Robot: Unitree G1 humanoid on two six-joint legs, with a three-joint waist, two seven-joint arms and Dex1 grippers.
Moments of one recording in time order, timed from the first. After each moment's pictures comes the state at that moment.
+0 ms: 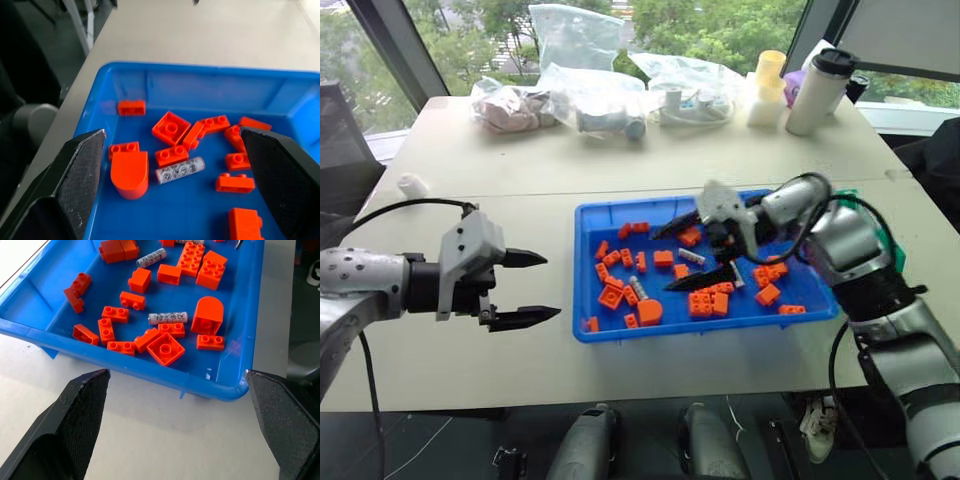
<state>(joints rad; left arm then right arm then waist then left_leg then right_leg) -0.14 1.10 0.26 -0.53 -0.71 0.75 -1.06 -0.87 -0.61 0.43 0.22 0.31 0.25 1.45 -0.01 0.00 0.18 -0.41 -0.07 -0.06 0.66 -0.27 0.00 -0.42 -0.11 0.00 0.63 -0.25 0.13</state>
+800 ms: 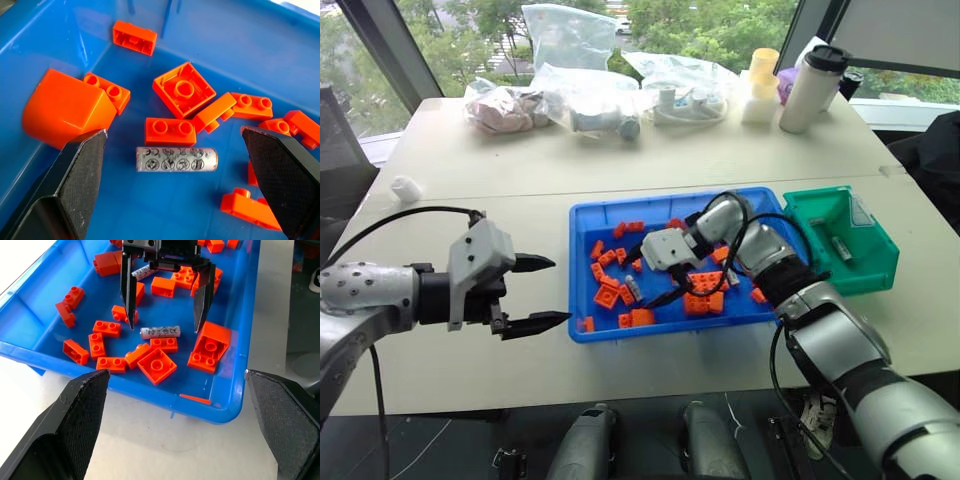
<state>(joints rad) -0.09 1.06 0.28 -0.61 -0.75 0.78 -0.96 -1.00 -0.35 0.49 0.72 -0.03 -0.31 1.51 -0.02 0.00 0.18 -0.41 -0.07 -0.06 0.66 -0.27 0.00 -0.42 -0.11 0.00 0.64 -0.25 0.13</state>
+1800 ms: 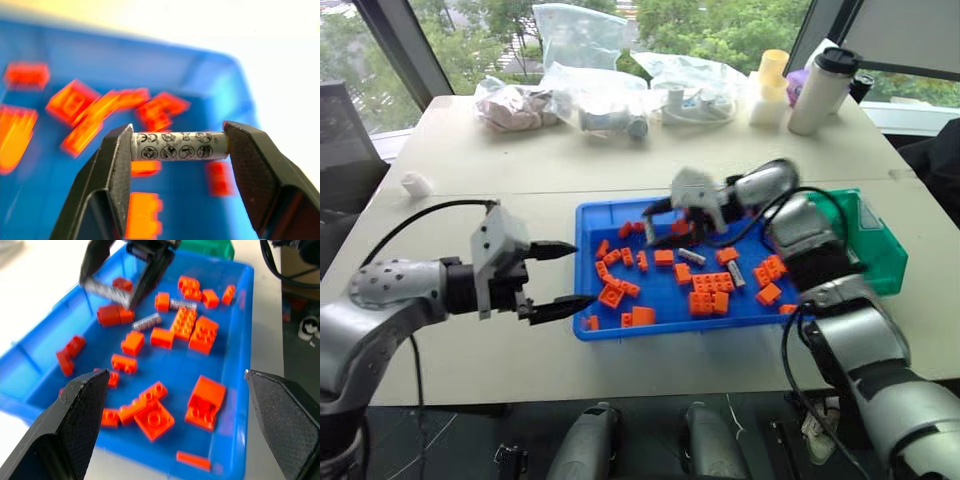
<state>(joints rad) -0.31 0.82 0.11 -0.52 -0.74 0.74 -0.88 -0.93 -0.53 0.04 0.23 0.16 0.36 1.23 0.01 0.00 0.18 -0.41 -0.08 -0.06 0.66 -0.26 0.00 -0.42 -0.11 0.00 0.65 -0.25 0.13</state>
